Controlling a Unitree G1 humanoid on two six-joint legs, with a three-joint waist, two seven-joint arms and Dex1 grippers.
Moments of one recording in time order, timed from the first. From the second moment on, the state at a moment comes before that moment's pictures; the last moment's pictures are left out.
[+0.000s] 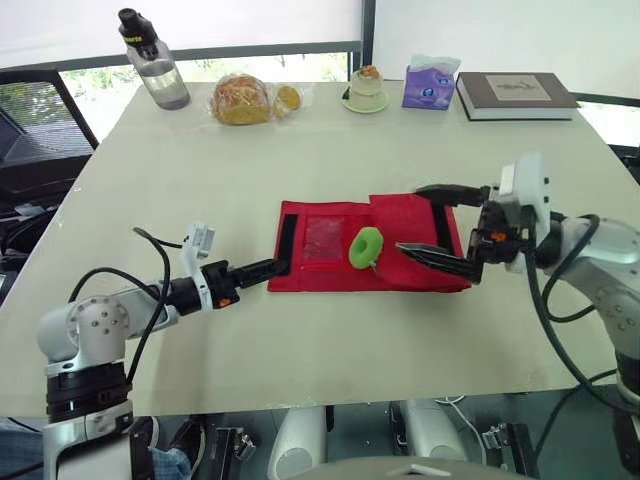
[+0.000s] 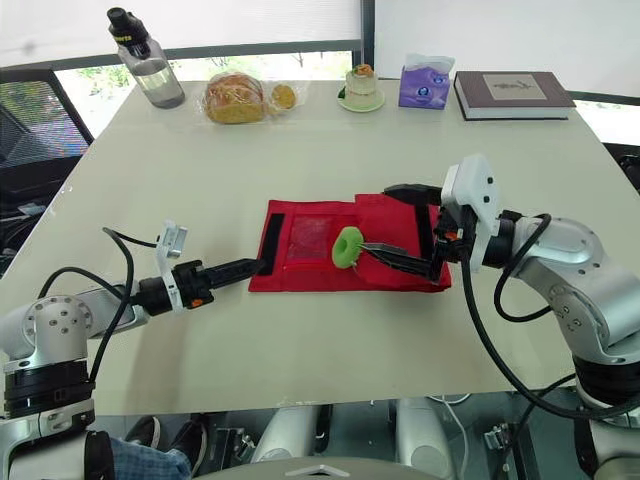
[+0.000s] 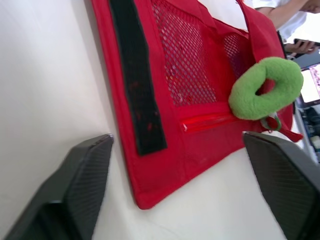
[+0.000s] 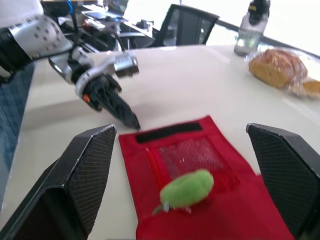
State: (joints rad) left arm -0.27 0.62 0.40 -0.03 -0.95 1.32 -0.63; right arm -0.47 -0.68 -0.05 -0.57 0.73 0.70 0.82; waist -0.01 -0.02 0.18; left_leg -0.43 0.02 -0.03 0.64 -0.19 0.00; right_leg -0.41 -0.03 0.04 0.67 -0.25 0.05
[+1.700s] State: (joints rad) left arm -0.59 0.93 0.12 0.13 -0.77 0.90 -1.33; right arm -0.65 -0.50 0.32 0.11 0.23 0.34 0.95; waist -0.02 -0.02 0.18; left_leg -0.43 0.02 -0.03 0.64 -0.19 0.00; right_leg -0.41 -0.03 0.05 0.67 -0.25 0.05
